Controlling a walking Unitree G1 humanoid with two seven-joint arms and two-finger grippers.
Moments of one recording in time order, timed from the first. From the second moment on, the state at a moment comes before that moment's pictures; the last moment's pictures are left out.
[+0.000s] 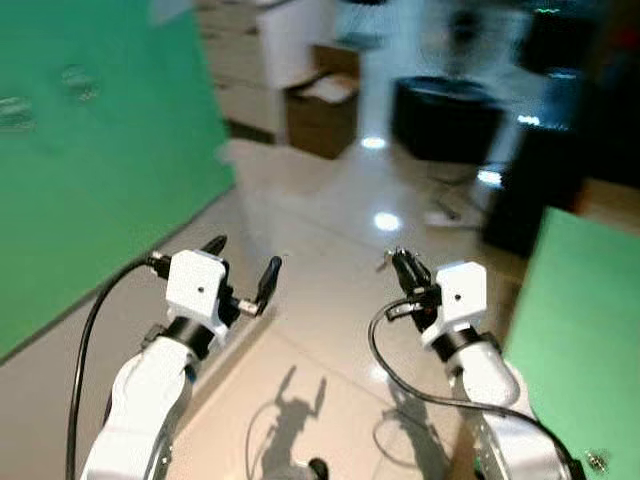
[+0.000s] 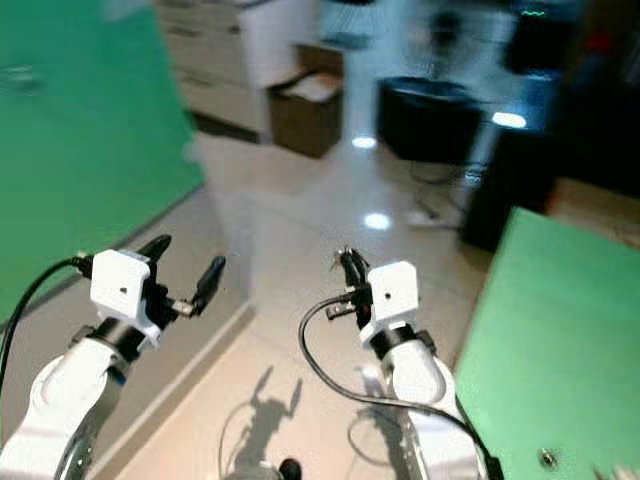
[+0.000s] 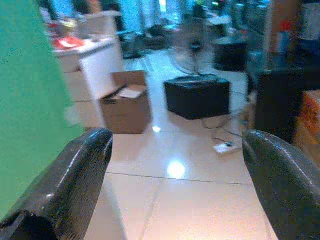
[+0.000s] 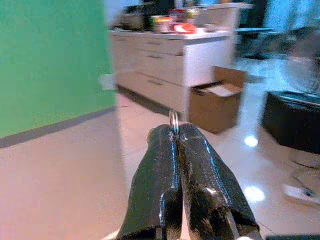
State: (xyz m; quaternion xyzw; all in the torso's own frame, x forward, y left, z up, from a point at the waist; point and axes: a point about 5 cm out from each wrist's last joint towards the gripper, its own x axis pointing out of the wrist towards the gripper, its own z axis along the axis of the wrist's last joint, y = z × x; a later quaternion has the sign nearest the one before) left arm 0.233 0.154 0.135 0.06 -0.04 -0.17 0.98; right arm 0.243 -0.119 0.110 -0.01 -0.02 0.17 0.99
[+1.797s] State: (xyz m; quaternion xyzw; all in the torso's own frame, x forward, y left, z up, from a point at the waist) left arm 0.231 0.149 0.148 0.10 -0.08 -0.17 0.98; right arm 0.258 -0.098 0.146 0.07 -0.05 0.29 0.95
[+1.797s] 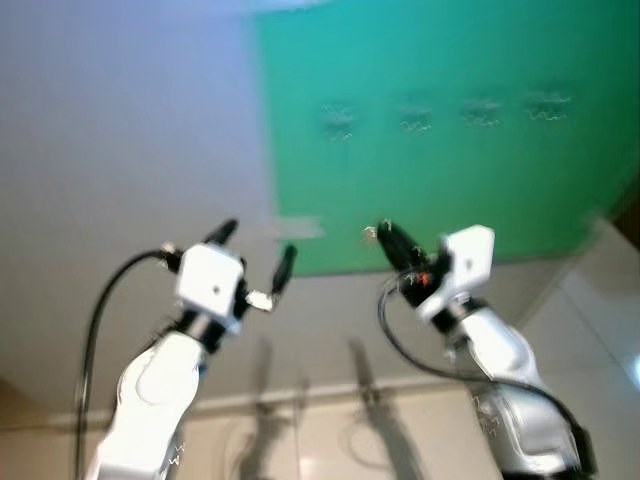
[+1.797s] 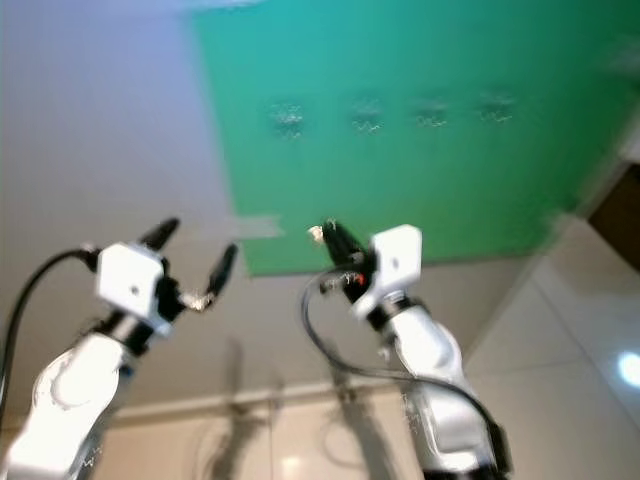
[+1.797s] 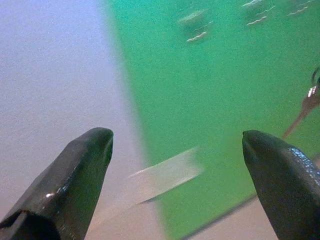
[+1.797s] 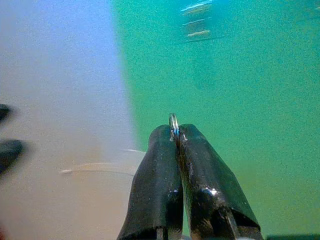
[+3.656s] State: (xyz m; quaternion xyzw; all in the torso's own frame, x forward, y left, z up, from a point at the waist) left arm 0.240 0.115 0.164 0.10 -0.10 -0.29 0.95; right arm 0.283 -0.097 0.211 0.17 -0.07 0.44 0.88
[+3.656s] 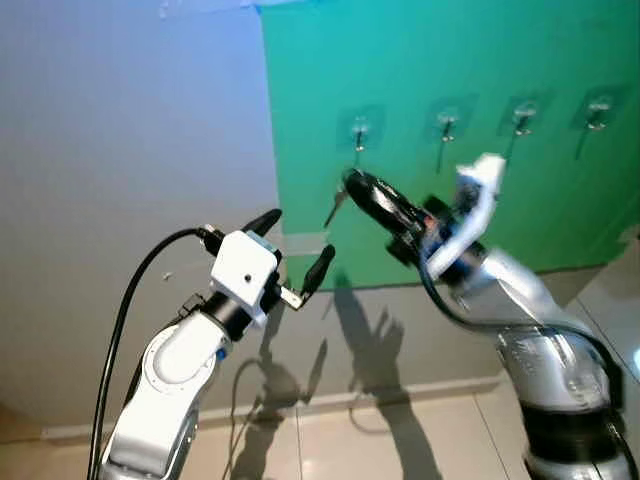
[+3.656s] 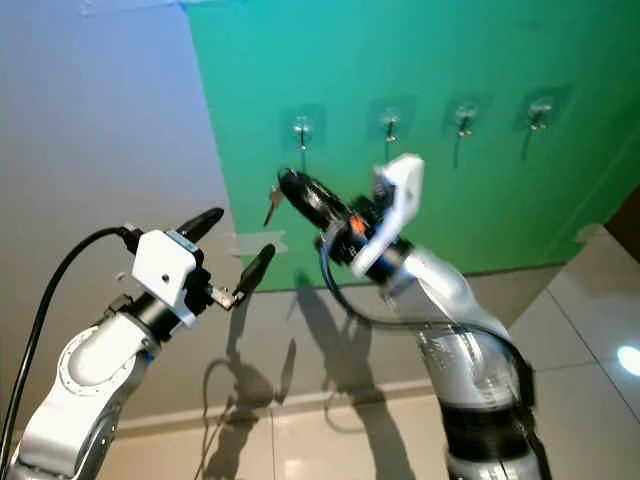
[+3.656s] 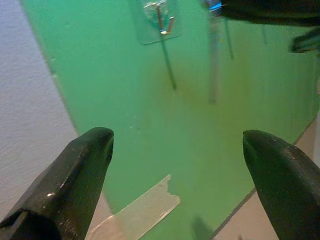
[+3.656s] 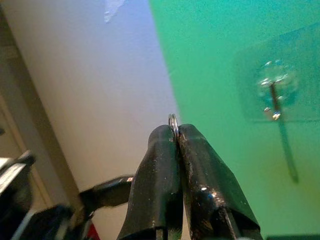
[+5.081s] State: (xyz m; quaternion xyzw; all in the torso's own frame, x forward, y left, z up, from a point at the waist) left arm 0.242 0.108 0.168 0.11 -0.10 -0.31 0.94; right arm 0.317 -0.103 0.209 0.24 -0.06 0.35 0.90
